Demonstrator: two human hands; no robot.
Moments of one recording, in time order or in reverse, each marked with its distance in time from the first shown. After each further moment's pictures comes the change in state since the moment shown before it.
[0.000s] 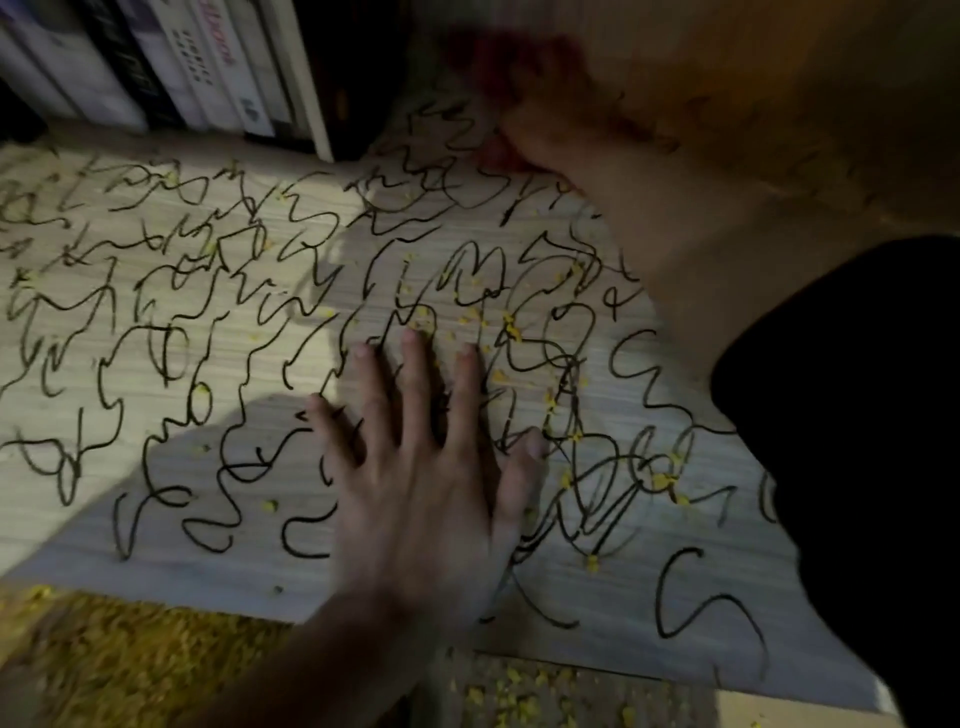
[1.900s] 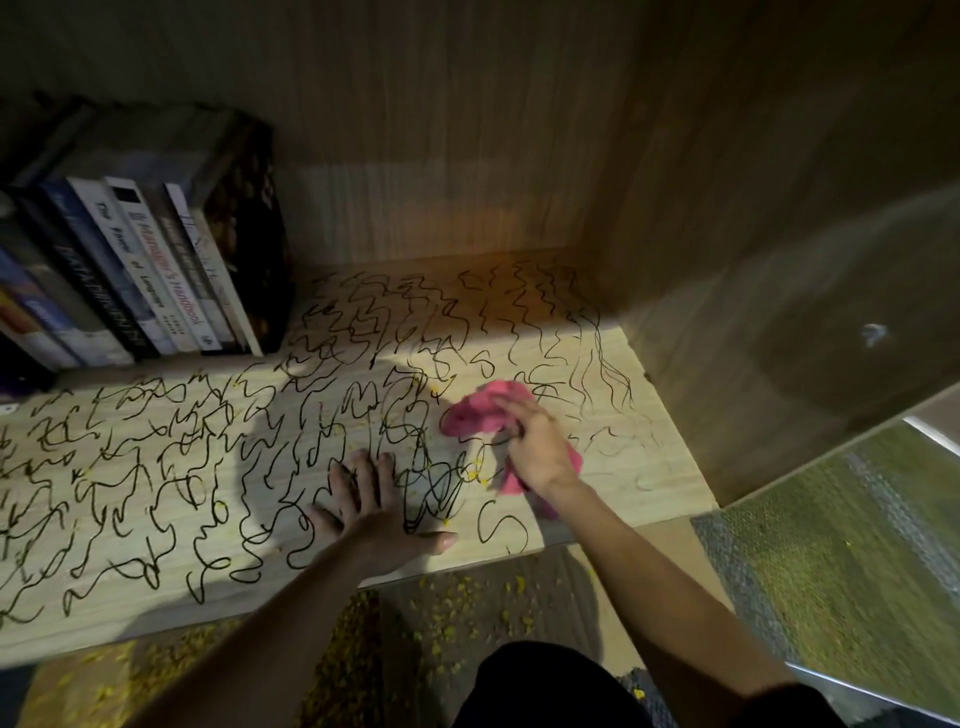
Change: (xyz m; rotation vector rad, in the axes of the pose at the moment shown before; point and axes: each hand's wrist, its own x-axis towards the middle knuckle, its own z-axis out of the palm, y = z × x) left_hand 0.010 0.015 -0.052 -0.089 -0.874 0.021; right_hand -0.285 0.036 -0.037 0.666 0.077 0.454
